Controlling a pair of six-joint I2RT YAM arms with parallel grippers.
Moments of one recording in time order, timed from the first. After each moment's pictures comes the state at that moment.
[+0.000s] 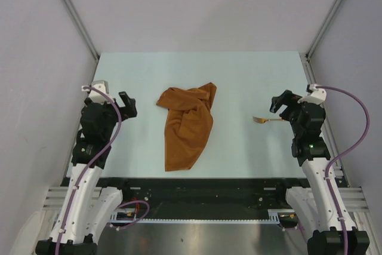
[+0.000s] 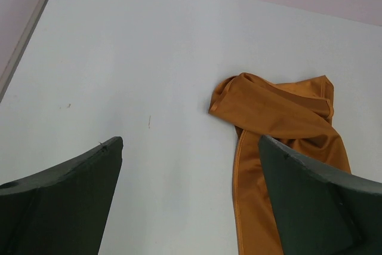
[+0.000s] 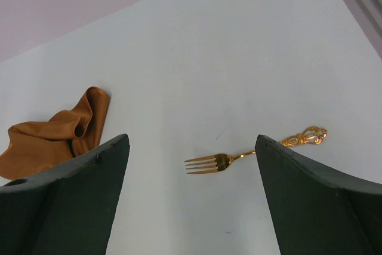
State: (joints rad) left arm -0.10 0.66 0.76 -0.33 -0.10 -0.22; right arm 0.01 0.72 0.62 -0.11 0.07 0.36
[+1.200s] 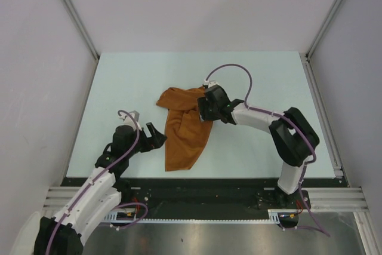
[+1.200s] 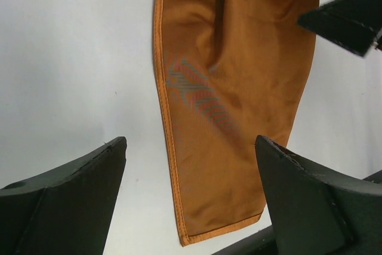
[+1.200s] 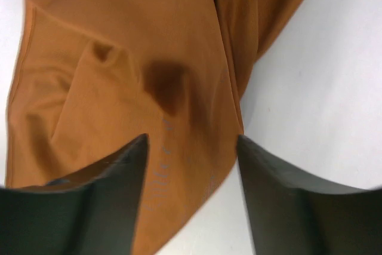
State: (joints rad) left arm -0.31 0.66 0.30 -0.18 0.14 -0.60; right arm 0.70 1.77 1.14 -0.17 0.11 0.41
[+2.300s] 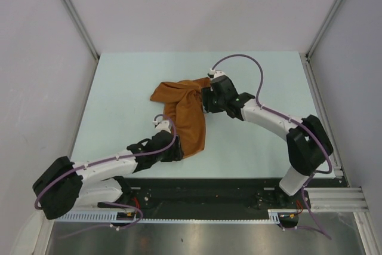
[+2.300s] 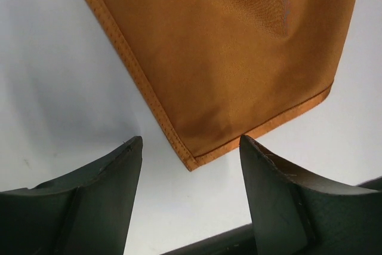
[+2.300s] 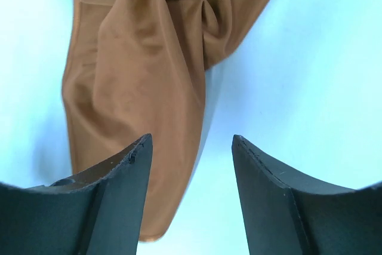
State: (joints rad) left arm -0.86 1.11 0.41 -0.18 -0.22 -0.80; right arm 0.68 1.70 1.24 -0.27 0.09 0.41
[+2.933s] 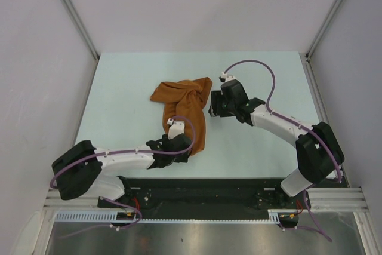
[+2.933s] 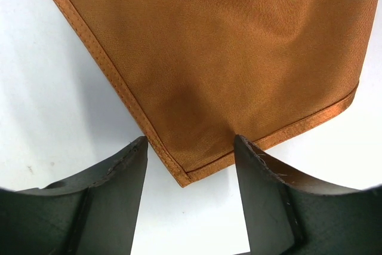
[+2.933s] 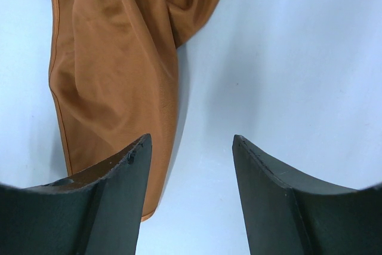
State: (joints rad) left arm -1.03 1.35 0.58 -0.28 -0.44 -0.79; right arm 0.62 1.57 1.08 -0.24 0.06 0.47
